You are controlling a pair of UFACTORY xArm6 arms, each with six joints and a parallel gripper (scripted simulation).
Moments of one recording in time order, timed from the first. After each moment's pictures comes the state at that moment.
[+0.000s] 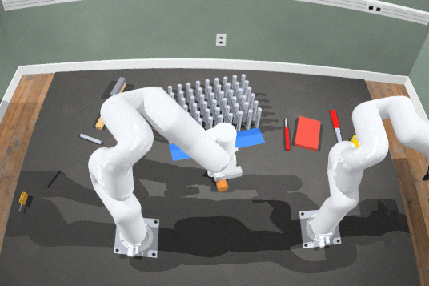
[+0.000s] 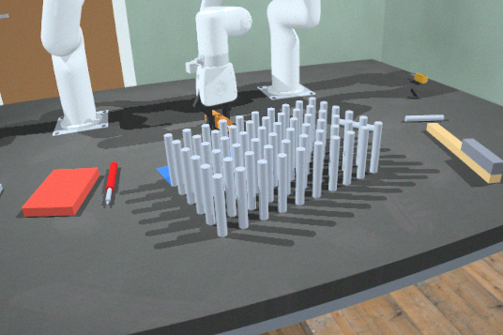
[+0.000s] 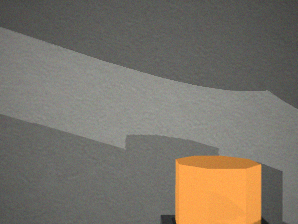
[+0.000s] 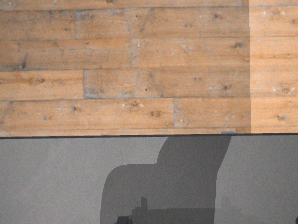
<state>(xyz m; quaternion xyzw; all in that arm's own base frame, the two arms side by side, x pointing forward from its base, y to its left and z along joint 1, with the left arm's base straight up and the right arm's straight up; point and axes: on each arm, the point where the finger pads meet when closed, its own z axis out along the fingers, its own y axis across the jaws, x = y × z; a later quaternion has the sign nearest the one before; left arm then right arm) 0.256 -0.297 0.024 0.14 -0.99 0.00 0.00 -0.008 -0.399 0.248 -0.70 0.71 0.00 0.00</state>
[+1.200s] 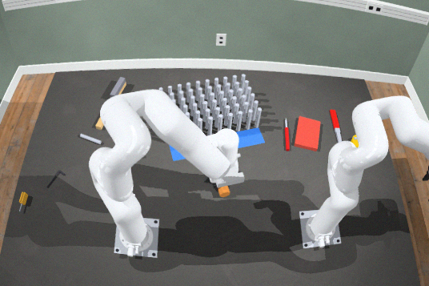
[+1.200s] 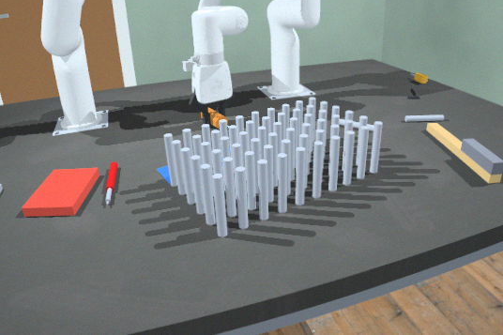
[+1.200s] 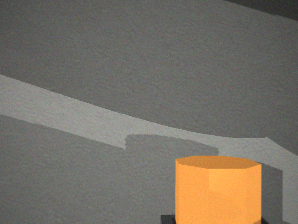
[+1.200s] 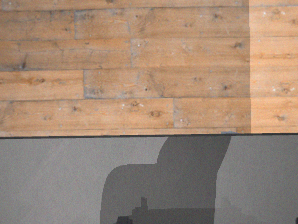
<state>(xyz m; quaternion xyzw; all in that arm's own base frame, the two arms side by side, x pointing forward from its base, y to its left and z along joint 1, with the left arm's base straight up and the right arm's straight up) 0.231 -0.304 0.025 0.14 -0.99 0.00 0.00 -0.008 -0.399 0.248 -0.70 0.71 0.00 0.00</state>
